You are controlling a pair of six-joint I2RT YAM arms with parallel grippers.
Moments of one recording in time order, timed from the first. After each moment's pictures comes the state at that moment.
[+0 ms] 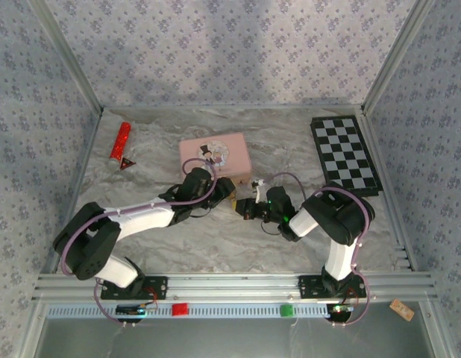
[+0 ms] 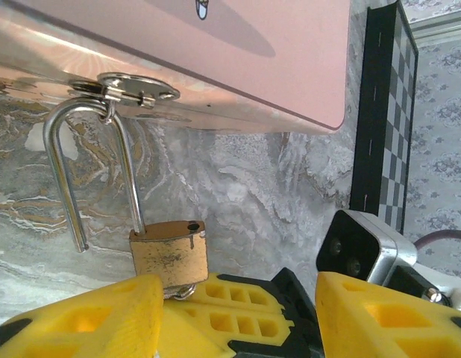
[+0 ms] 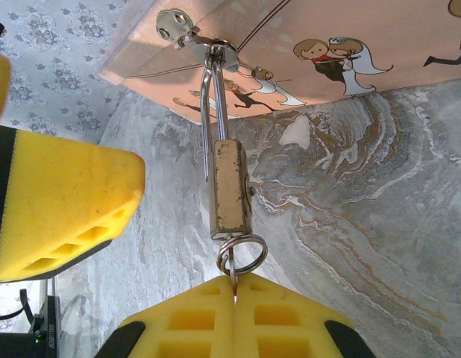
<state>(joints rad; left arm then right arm) -0.77 1.48 0.71 0.17 0.09 -1.24 0.67 1.82 0.41 1.04 -0.41 0.75</state>
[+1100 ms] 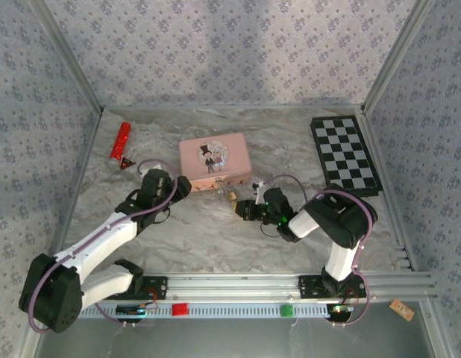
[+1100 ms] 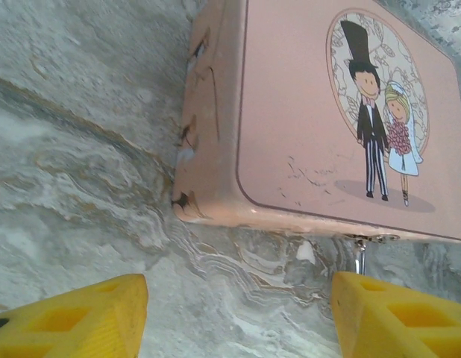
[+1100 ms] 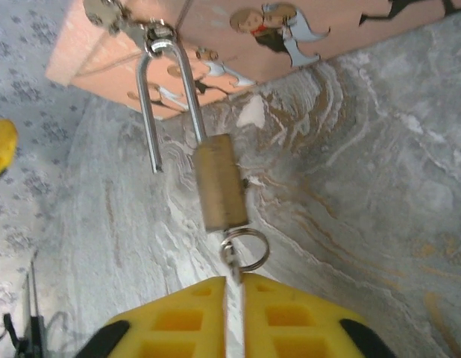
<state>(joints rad) -0.47 1.06 0.57 -0.19 -0.09 -0.85 0.70 1.79 0.42 0.92 -0.32 0.82</state>
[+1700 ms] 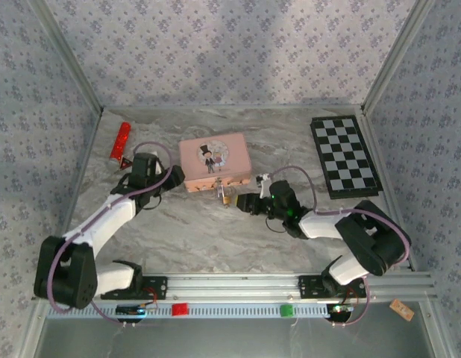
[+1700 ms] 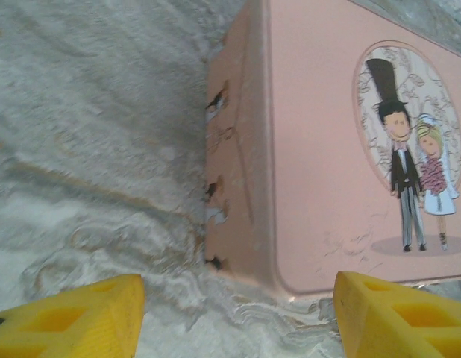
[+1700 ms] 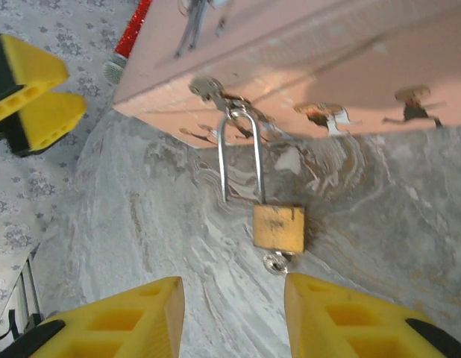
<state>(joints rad) -0.27 1.25 0.72 -0.21 0.11 -0.63 0.67 1.49 0.45 0.61 -0.30 0.69</state>
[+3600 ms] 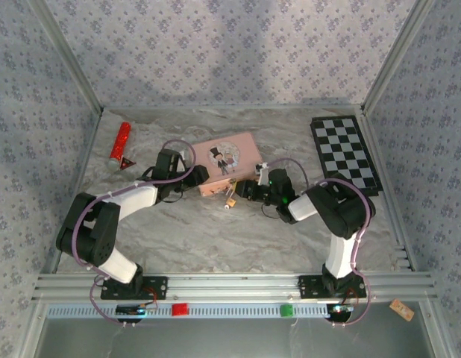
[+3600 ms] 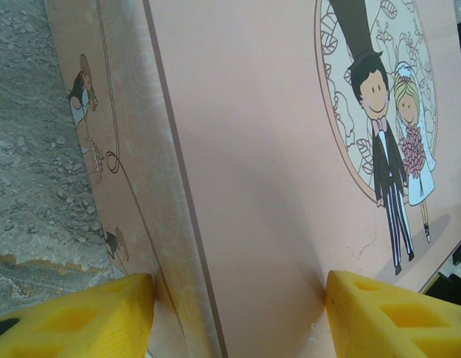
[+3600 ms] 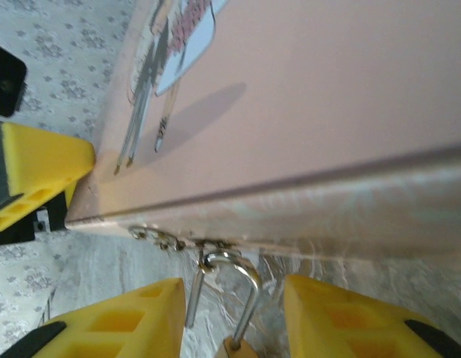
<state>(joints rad) -0.40 1.55 0.77 0.04 0.31 -0.74 0.54 1.87 0.59 0.93 -0.46 0.79</state>
